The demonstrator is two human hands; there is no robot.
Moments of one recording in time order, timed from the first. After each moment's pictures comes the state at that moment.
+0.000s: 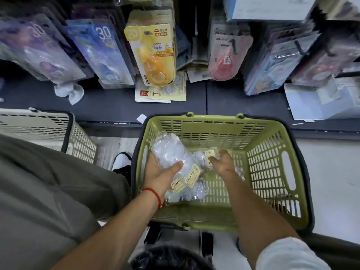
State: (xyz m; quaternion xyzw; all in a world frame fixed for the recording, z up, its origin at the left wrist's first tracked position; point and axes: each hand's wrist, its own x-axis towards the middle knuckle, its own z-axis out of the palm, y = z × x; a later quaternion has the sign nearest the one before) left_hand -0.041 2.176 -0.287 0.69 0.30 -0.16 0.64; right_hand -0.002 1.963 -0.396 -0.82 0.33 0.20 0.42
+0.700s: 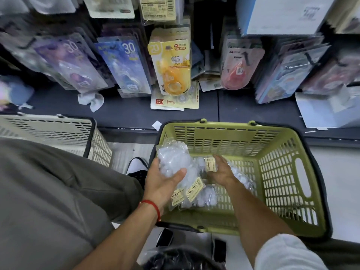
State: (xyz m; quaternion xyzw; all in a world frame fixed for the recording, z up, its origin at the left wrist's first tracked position) left_hand -0.062 2.212 -0.262 0.72 0.23 -0.12 0.65; right_hand -0.006 1.993 -0.410 -0.84 0.19 0.26 0.43
